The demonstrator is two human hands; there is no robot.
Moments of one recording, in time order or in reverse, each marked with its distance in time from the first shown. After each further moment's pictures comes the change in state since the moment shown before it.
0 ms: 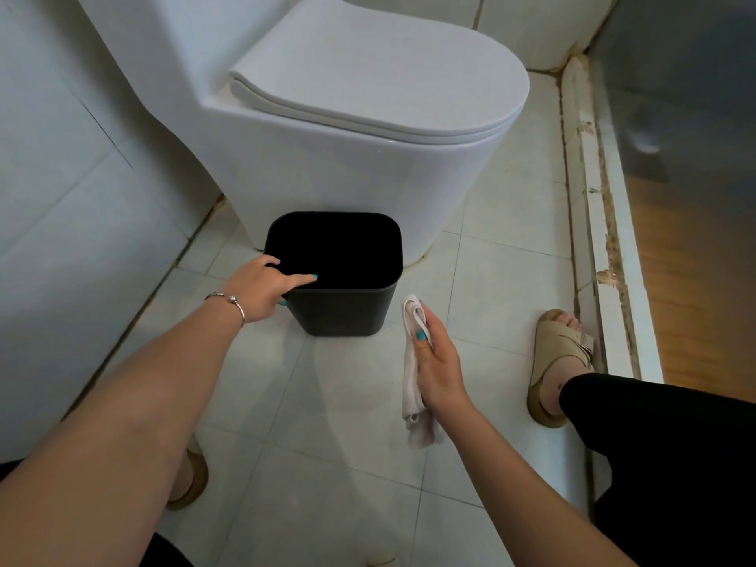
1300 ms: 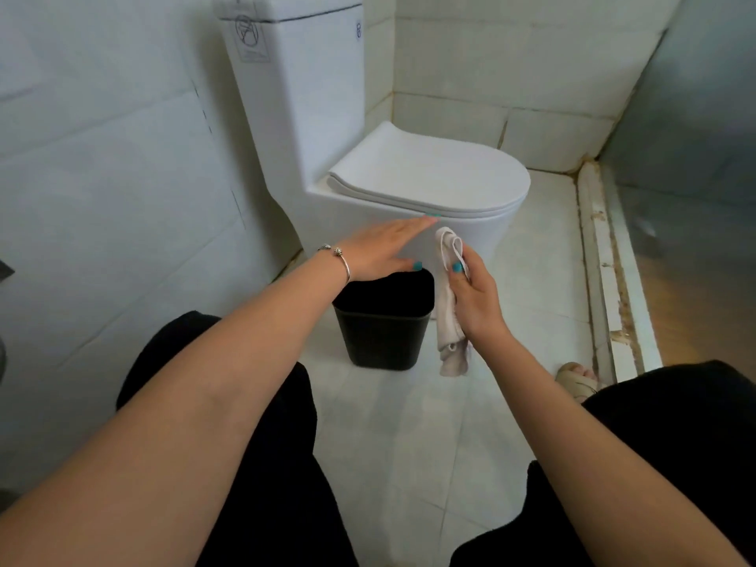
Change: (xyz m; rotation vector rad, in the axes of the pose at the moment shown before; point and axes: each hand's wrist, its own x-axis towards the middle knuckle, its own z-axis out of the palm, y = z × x) left_hand -0.064 0.075 -0.211 -0.366 0.365 0.223; right_hand -0.038 -0.146 -0.020 0.038 -0.077 -0.532
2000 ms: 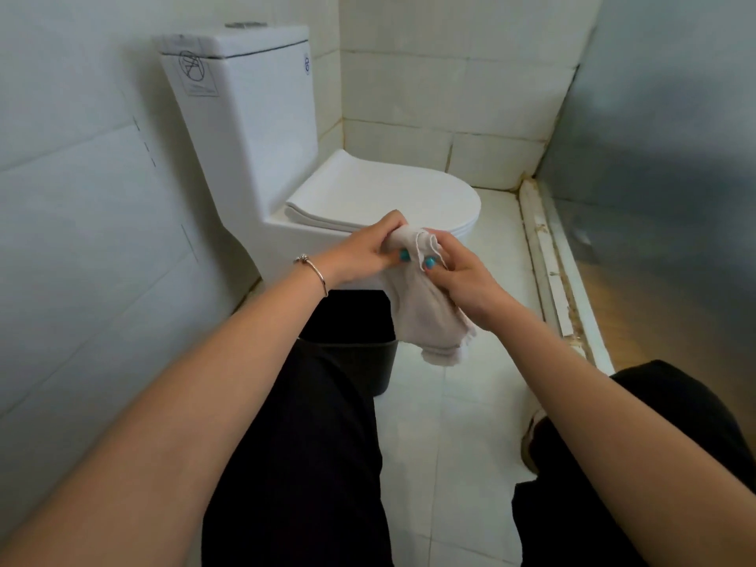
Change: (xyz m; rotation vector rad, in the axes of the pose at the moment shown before) left_hand 0.033 0.010 -0.020 -0.589 0.133 0.094; right_hand 0.037 -0.050 -0.036 -0.136 -0.241 -0.016
